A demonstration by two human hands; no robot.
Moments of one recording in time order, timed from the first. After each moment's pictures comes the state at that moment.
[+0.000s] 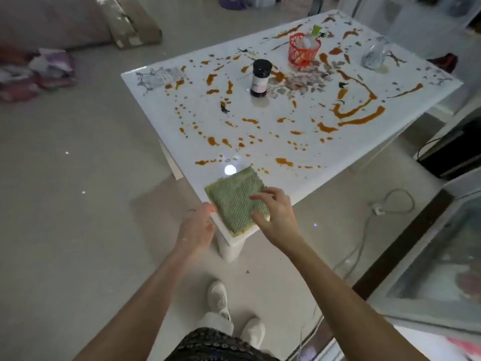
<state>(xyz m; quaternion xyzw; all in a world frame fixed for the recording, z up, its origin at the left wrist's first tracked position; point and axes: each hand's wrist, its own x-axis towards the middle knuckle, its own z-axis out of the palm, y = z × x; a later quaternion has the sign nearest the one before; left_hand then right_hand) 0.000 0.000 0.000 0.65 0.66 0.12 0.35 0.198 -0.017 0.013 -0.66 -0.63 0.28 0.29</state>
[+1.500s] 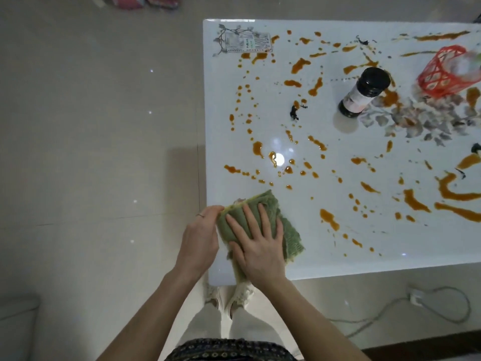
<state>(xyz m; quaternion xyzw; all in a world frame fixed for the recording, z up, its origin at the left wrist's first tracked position) 0.042 0.055 -0.037 0.54 0.77 0.25 0.22 0.196 0.088 -0.089 -0.44 -0.89 0.11 0.01</state>
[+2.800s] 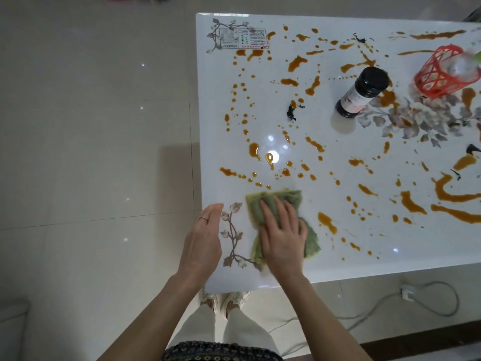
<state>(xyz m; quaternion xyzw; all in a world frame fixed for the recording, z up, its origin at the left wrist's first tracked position) 0.056 0.065 -0.044 0.52 0.80 0.20 0.23 0.225 0.124 -0.090 -0.55 -0.83 0.10 0.06</state>
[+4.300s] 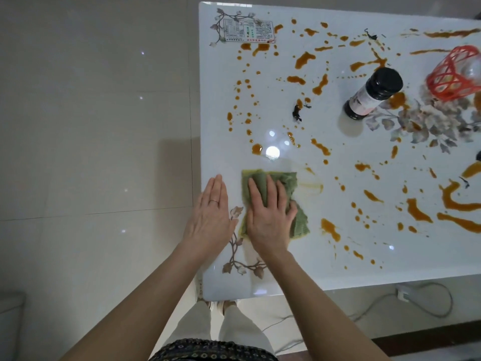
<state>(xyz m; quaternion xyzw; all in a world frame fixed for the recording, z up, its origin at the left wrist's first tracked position) 0.034 0.118 -0.056 0.63 0.74 -0.04 0.21 0.171 0.163 -0.091 -0.56 -0.83 0.07 0.02</state>
